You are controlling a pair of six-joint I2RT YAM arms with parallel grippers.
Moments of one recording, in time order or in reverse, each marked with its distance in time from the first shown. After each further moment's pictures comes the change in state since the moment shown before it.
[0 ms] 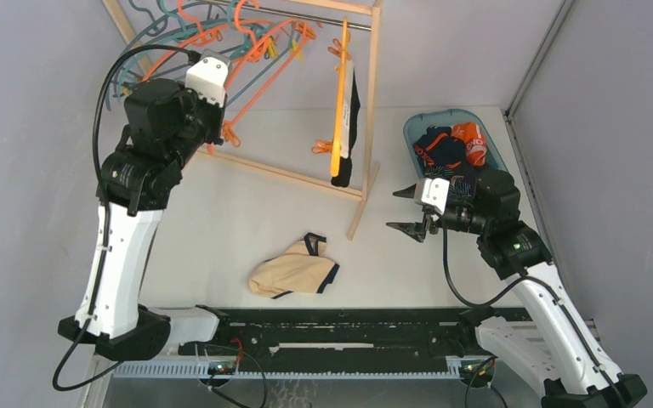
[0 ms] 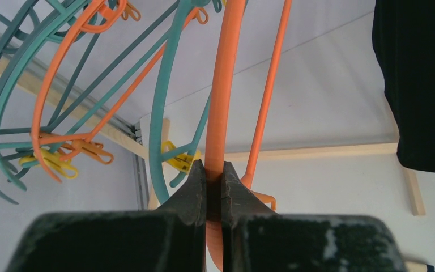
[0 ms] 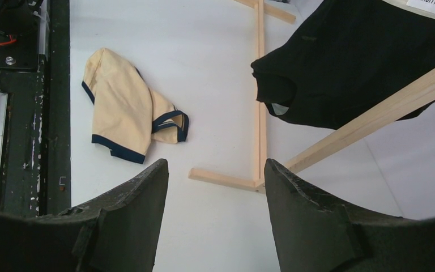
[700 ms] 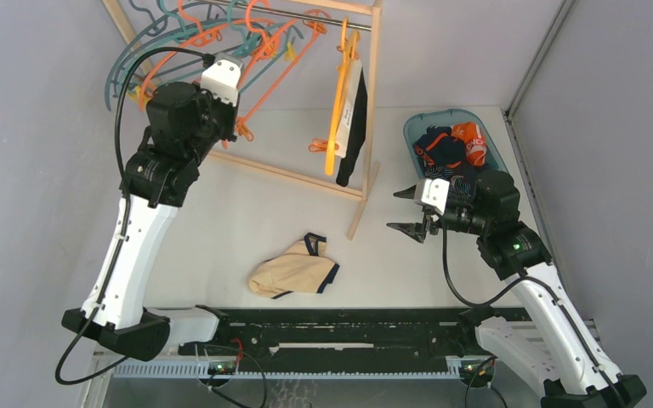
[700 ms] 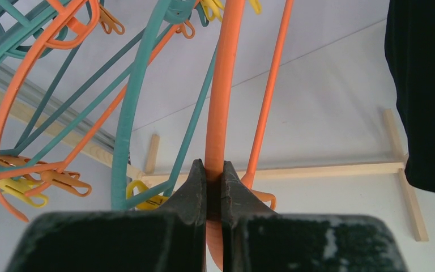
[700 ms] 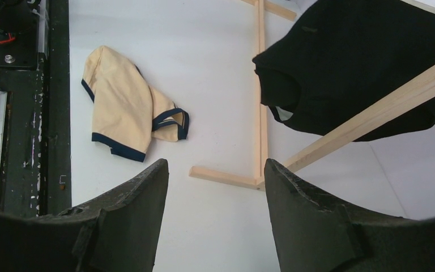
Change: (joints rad) left arm 0.000 0.002 -0.169 0.212 0.027 -0.012; right arm -0.007 -0.004 -0.011 0.000 -0.001 -0.001
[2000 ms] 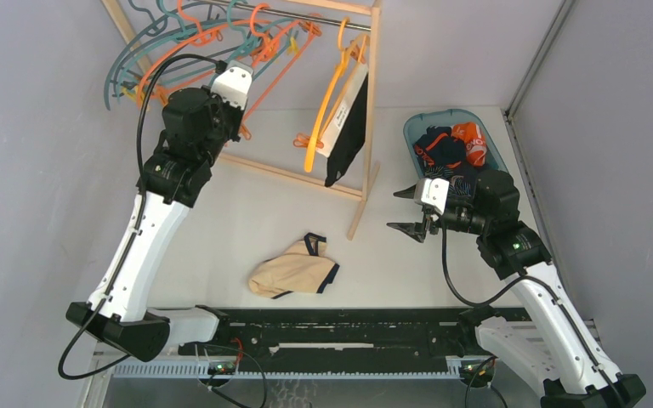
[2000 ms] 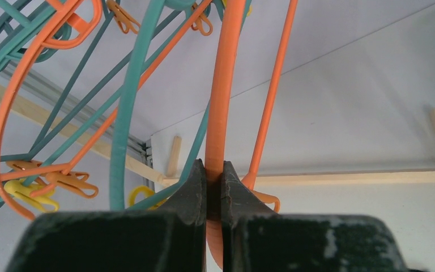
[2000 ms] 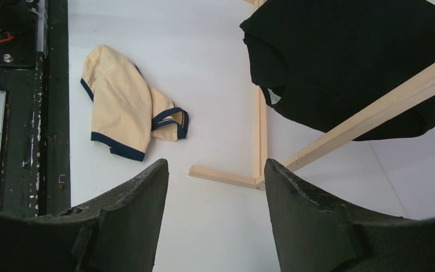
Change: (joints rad) left arm 0.000 -0.003 -0.141 0.163 -0.059 0.089; right arm -0.003 0.003 0.000 0.000 0.000 -0.003
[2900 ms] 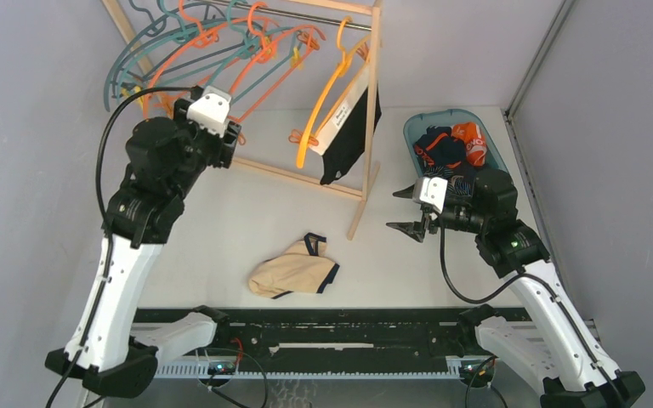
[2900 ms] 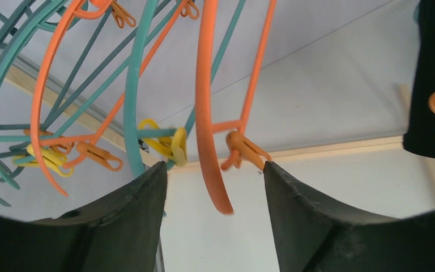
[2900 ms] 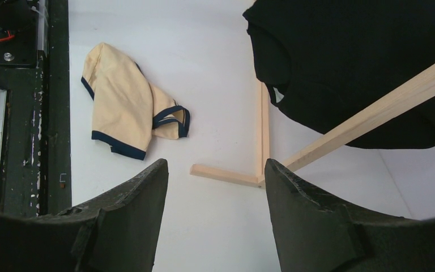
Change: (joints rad) left arm 0.001 -0.184 -0.052 -0.130 0.048 0.003; right arm 0.000 0.013 0.000 0.000 0.000 0.000
